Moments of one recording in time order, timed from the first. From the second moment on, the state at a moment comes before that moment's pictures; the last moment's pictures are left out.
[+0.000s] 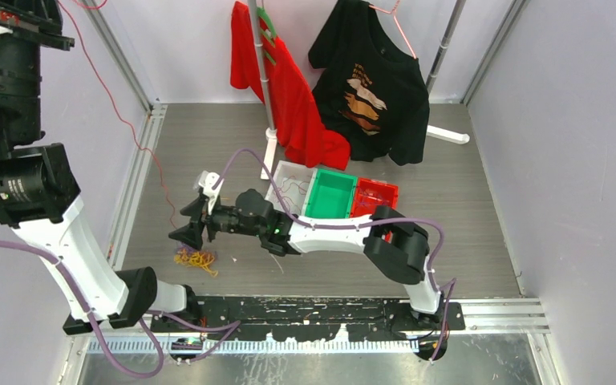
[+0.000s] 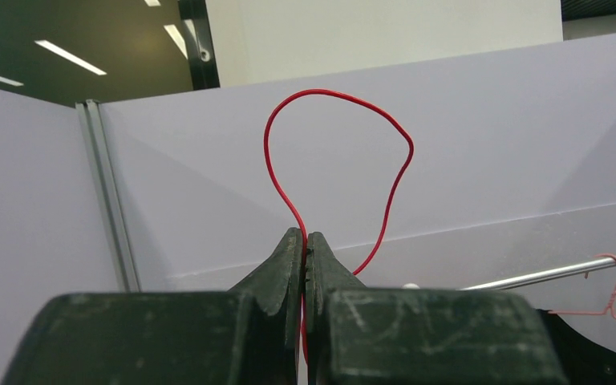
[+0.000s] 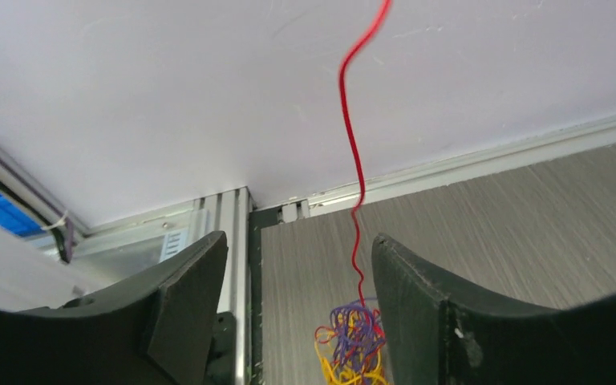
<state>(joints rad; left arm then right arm) 0.13 1.39 2.52 -0.30 0.28 -0.06 1.22 1.96 1.38 0.69 -0.21 0.25</state>
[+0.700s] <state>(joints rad) 0.13 1.17 2.19 -0.48 0.40 -0.05 1.03 2.14 1.60 0.65 -0.27 0.34</state>
